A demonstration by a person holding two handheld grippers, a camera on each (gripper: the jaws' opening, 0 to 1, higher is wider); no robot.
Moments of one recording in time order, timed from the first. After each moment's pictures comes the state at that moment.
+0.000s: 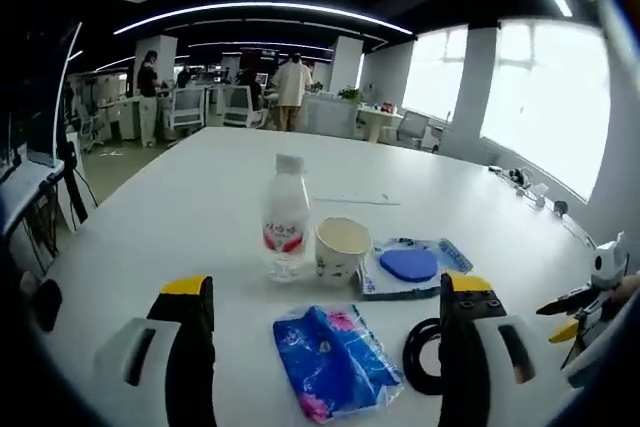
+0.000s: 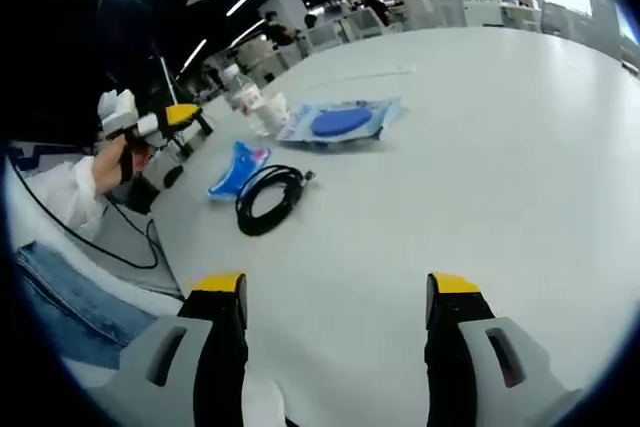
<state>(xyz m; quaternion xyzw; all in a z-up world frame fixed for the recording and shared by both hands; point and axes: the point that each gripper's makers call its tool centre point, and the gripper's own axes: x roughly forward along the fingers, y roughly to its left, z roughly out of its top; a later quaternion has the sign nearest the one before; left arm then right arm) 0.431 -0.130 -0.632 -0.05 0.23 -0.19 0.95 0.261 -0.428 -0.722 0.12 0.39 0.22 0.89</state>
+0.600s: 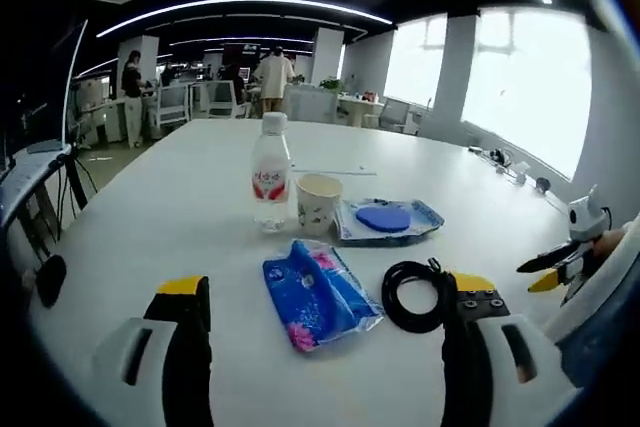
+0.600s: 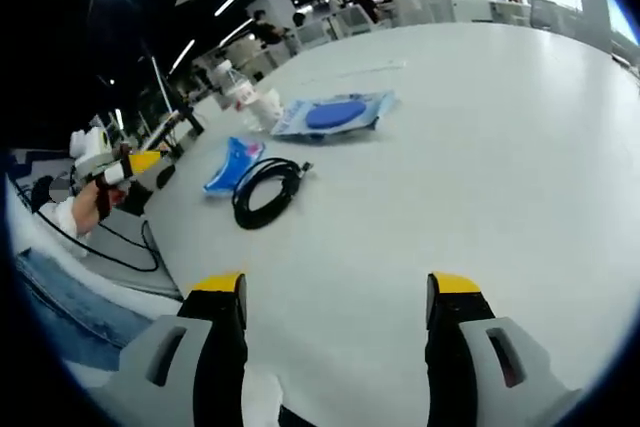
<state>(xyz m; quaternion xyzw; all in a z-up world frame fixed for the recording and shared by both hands) 0.354 -0.116 -0.645 -0.03 0.24 -0.22 0.95 0.256 -0.421 -0.728 0.12 0.40 0.20 0.89</state>
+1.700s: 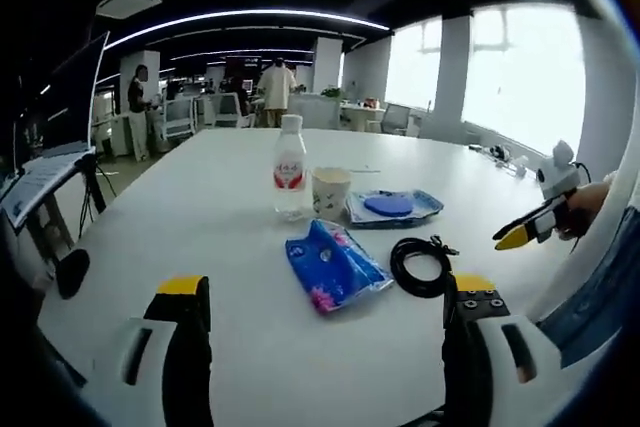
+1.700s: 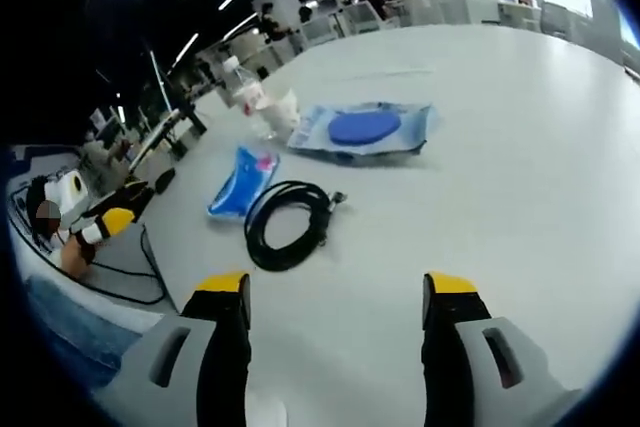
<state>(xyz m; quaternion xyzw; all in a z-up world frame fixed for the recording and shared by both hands) 0.323 -0.085 -0.648 -0.01 0.21 -0.21 0.95 0.309 -0.367 -0.716 0.11 0.41 0.21 0.88</state>
